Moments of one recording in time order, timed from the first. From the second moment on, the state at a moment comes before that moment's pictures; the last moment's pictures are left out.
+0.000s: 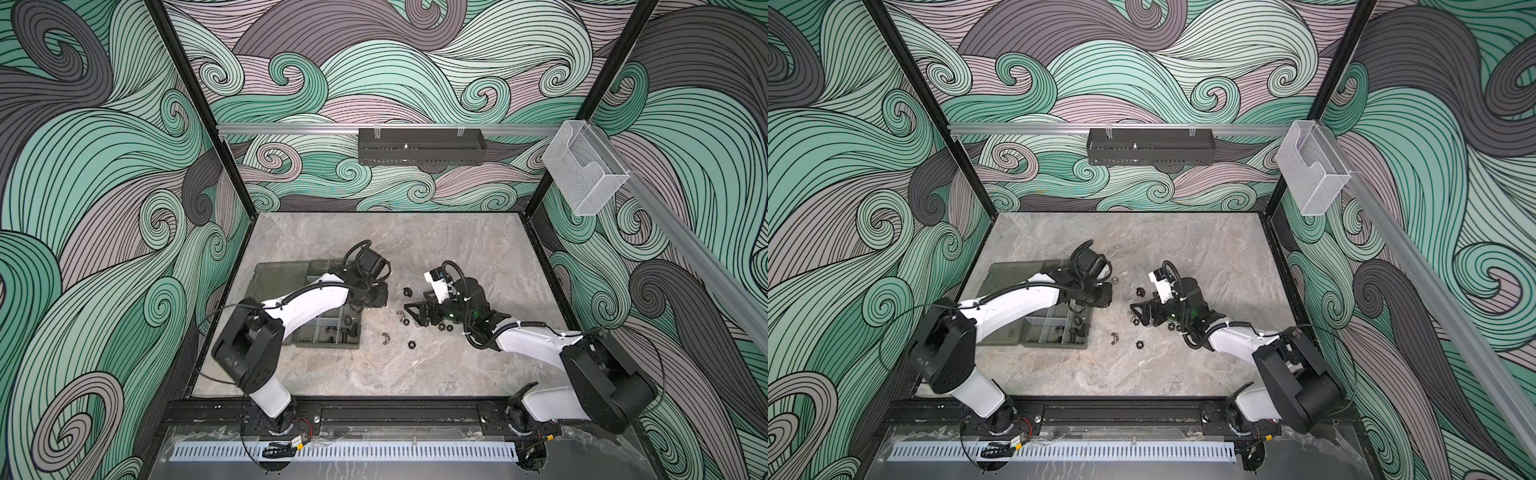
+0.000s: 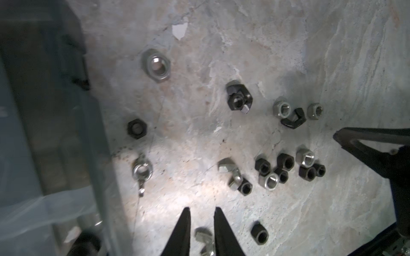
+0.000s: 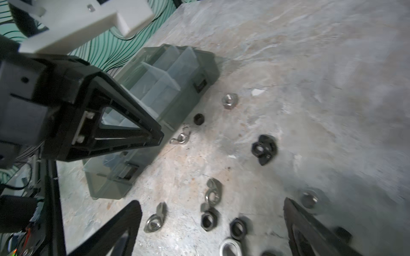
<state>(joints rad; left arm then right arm) -0.68 1.74 1.23 -0.58 0.08 -0.55 0.50 1.35 0.47 0.37 -0.34 0.24</state>
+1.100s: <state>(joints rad) -0.71 2.15 1.61 -0.55 0.15 -0.71 0.47 1.26 0.44 0.39 -0.32 0.27</state>
